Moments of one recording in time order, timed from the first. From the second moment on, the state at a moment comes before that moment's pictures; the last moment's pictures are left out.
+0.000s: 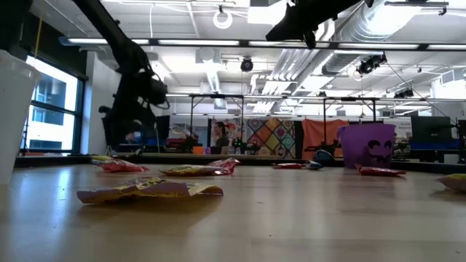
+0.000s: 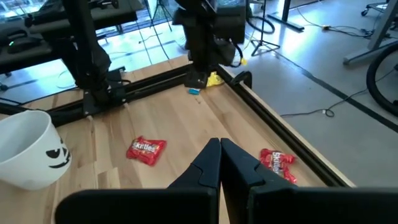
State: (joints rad) left arm 1.02 1.78 1.17 -0.95 -0.39 0.13; right arm -0.30 1.24 1.07 -0.18 0.04 0.13
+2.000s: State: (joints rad) left arm 0.54 1.47 1.27 -0.04 1.21 -0.37; right arm -0.30 1.24 1.07 0.02 -0.26 0.35
